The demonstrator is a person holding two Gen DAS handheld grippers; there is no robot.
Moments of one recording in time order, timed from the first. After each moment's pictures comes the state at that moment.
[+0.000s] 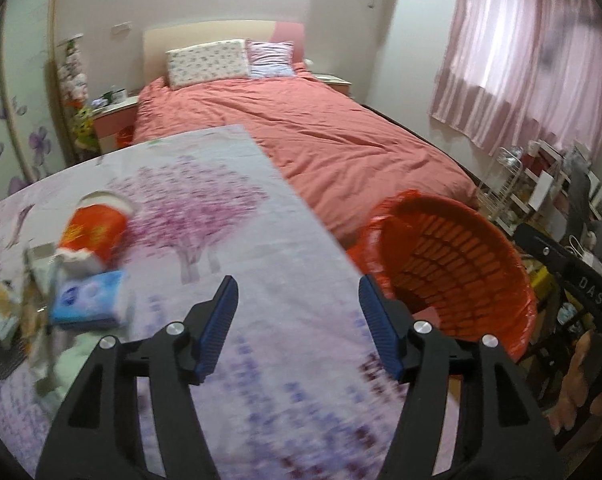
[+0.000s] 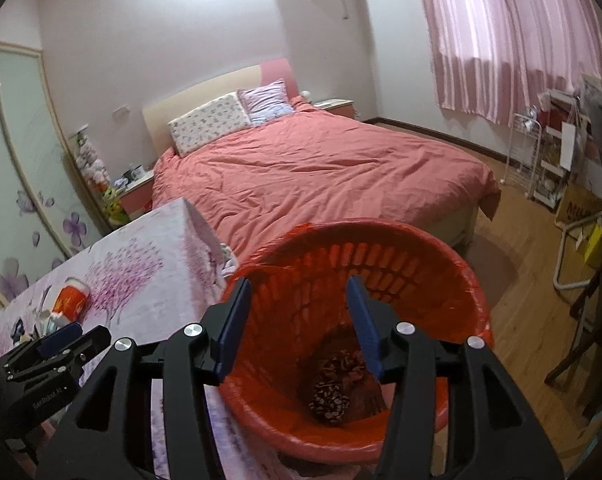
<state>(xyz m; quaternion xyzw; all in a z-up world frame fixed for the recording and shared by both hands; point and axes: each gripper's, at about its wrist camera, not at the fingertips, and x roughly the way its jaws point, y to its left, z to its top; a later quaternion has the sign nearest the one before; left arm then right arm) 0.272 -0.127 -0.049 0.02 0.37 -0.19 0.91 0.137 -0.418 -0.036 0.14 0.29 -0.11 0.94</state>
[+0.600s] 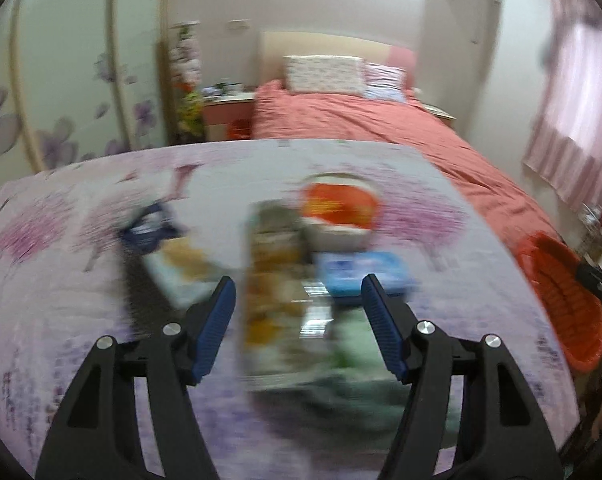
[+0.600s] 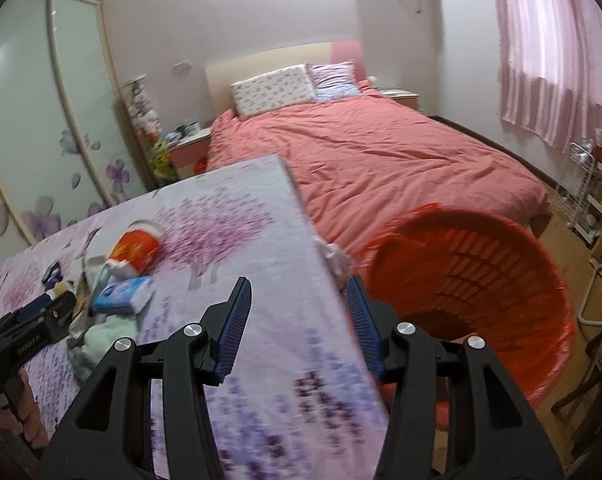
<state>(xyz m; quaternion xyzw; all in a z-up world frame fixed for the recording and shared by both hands) 0.264 0.062 -0.054 -0.03 0.35 -0.01 0.93 0.158 -0.304 -0.039 0.08 0.33 -0.01 0.94</state>
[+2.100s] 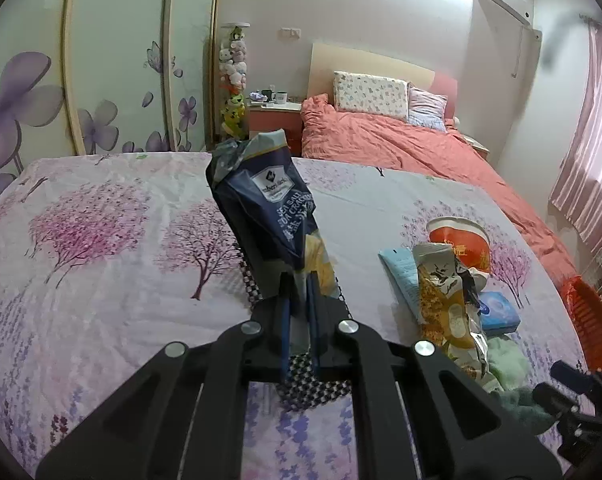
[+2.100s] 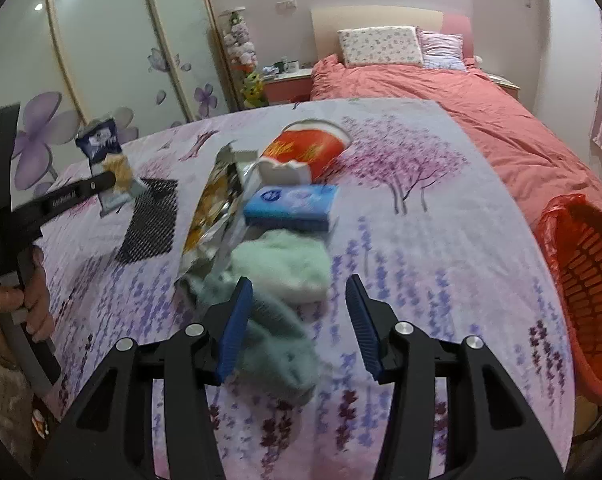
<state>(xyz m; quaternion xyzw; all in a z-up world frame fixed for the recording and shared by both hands) 0.273 0.181 -0.042 -0.07 0.33 0.03 0.94 0.151 -0.158 -0.072 0.02 0.40 0.14 0.91</state>
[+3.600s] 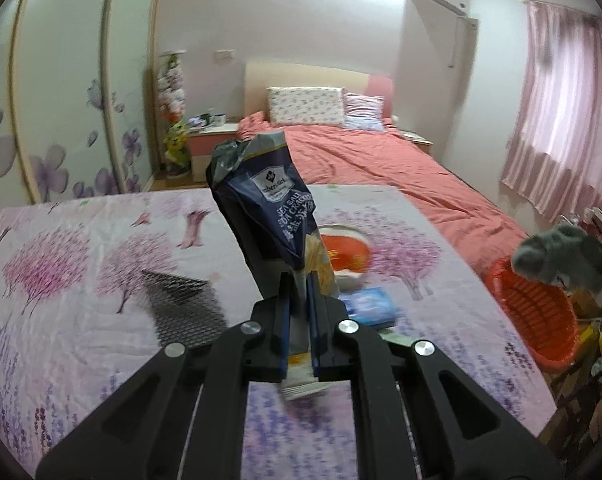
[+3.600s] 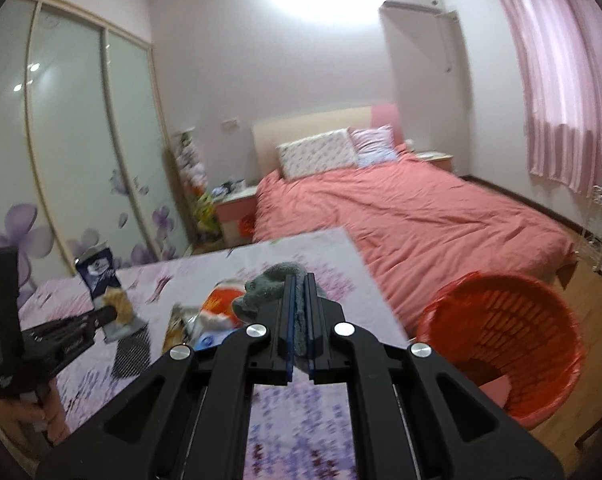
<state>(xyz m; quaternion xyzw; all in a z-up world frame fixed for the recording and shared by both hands) 0.235 0.077 0.006 -0.02 0.30 -0.08 0.95 0.105 -0.267 0.024 0.09 0.19 0.02 0.98</state>
